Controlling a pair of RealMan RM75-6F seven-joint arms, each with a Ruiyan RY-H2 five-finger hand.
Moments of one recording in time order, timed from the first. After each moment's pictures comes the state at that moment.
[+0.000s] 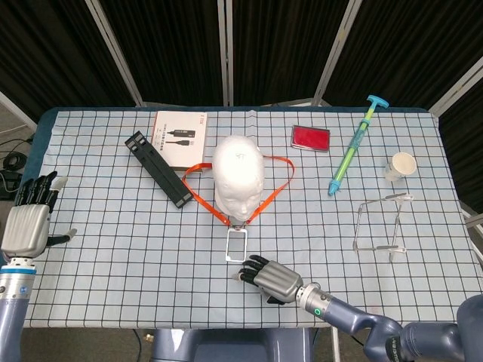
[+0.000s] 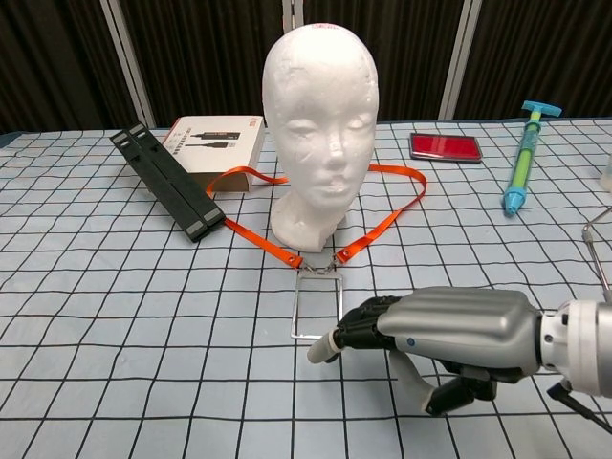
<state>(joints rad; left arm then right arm) -0.30 -1.16 -0.12 -1.72 1.25 1.39 0.26 0.75 -1.50 -0.10 -1.59 -1.65 0.84 0.05</state>
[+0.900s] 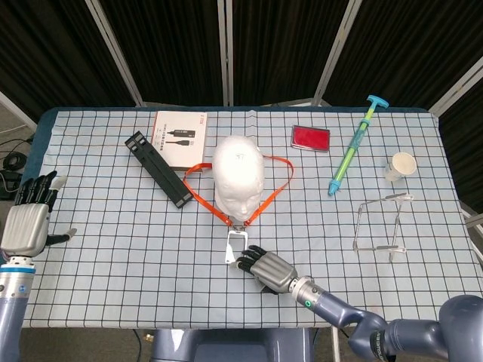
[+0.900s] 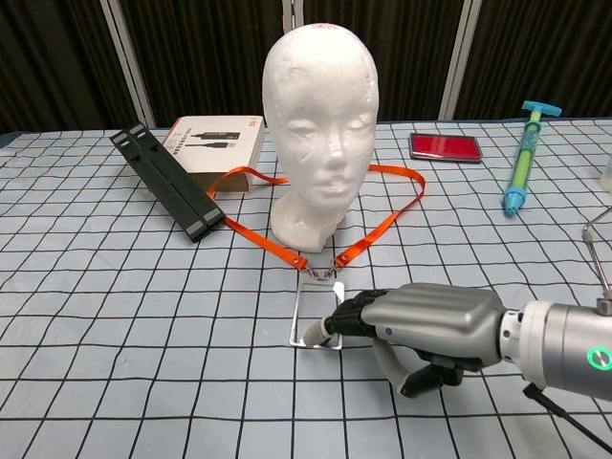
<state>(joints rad) -0.30 -1.16 -0.13 -1.71 1.25 1.37 0.25 0.75 -1.60 -0.06 -1.50 -1.54 0.80 -0.02</state>
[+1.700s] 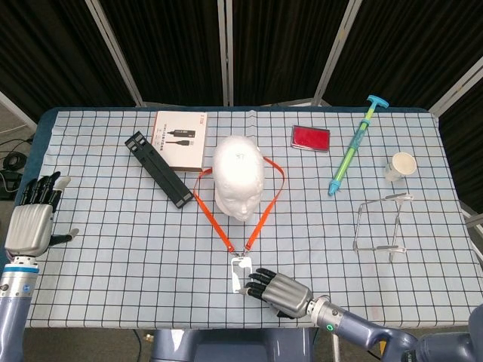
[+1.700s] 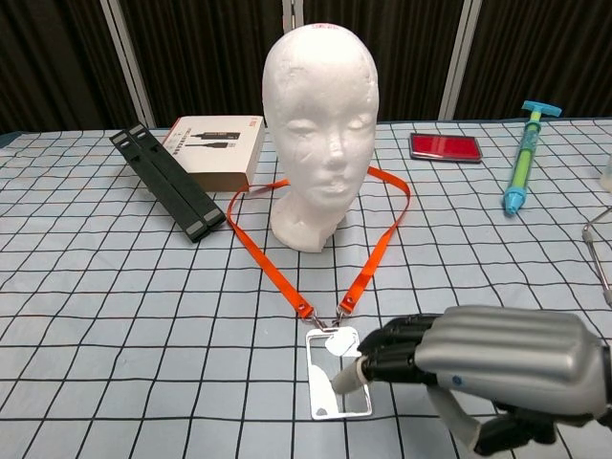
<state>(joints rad) -0.29 -1.19 -0.14 -1.68 1.26 1.37 0.26 0.70 -1.44 -0.20 -1.64 -1.75 0.96 -0.01</state>
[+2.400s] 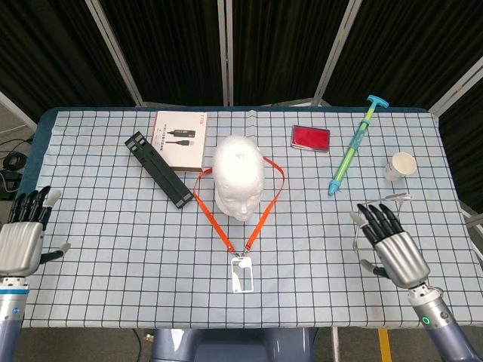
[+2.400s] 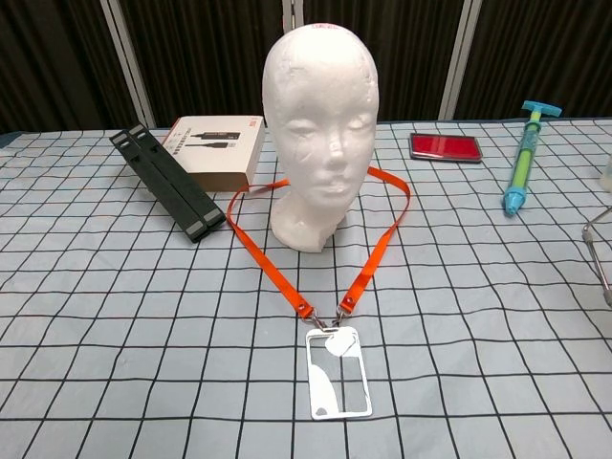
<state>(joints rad) -0.20 -1.18 -0.06 -1.71 1.37 1.49 0.26 0.33 -1.24 -0.10 -1.43 -1.63 1.58 0.00</state>
